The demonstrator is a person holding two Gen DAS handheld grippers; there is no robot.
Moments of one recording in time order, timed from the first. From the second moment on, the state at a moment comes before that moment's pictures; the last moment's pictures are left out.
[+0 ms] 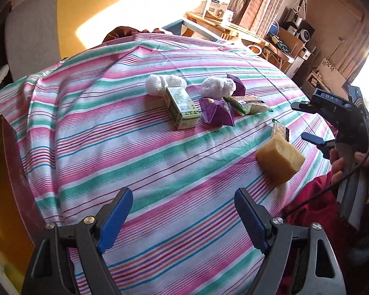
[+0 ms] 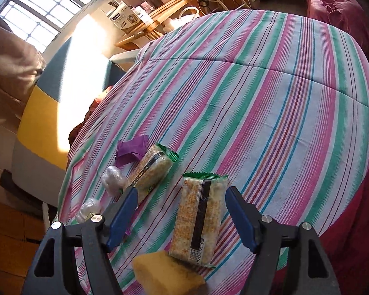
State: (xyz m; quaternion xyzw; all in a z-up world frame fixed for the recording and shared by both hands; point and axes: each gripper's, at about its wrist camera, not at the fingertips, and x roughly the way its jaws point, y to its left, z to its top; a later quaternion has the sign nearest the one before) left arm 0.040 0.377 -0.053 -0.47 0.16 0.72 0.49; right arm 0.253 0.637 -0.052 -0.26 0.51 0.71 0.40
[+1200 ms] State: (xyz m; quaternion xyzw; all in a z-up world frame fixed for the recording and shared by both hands) left arm 0.047 0.572 -0.098 -0.26 0.51 0.51 0.64; right arm 0.235 0.654 -0.084 -0.27 0.58 0.68 0.35
